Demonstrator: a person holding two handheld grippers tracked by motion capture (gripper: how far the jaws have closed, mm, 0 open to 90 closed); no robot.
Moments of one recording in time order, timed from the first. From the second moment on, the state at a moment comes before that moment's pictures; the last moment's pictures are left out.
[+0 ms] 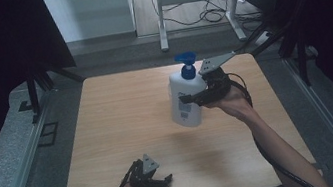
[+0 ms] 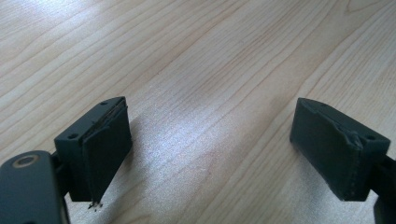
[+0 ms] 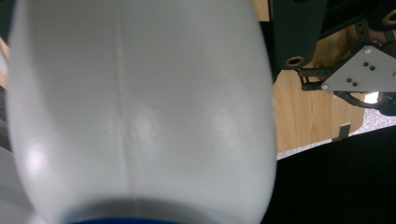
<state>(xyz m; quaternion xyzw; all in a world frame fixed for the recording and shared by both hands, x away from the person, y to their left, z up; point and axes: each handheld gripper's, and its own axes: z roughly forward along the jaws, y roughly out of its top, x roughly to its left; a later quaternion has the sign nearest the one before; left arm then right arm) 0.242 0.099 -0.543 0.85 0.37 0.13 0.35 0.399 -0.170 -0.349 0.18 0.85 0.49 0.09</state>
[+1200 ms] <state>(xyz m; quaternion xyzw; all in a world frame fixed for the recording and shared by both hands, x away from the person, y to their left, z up) 0.242 0.099 -0.543 0.85 0.37 0.13 0.35 0.463 -0.178 -0.312 0.16 0.85 0.50 0.10</state>
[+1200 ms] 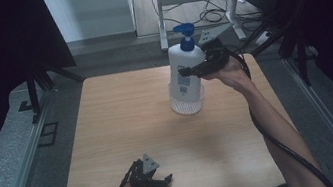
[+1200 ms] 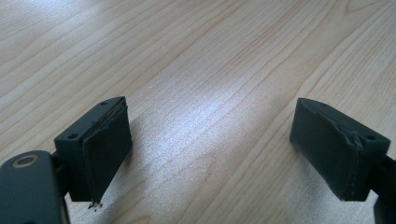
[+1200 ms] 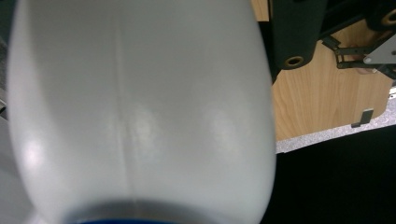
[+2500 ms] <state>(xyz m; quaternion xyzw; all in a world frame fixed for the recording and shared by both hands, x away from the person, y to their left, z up) 0.242 0.099 -0.543 0.85 0.36 0.13 0.35 0.512 -0.179 -0.344 0.17 0.86 0.47 0.11</state>
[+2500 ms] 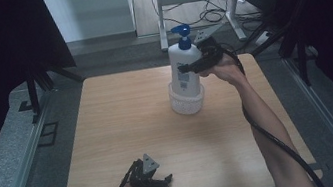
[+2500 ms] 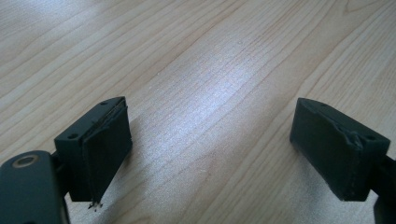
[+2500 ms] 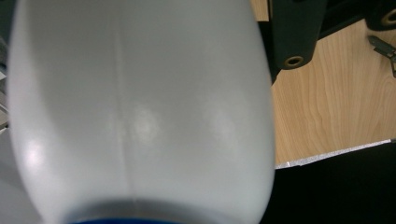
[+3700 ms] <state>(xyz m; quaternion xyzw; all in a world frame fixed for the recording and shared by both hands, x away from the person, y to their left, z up) 0.242 0.099 -0.543 0.85 0.36 0.13 0.35 0.522 -0.174 -0.402 0.17 0.87 0.45 0.09</state>
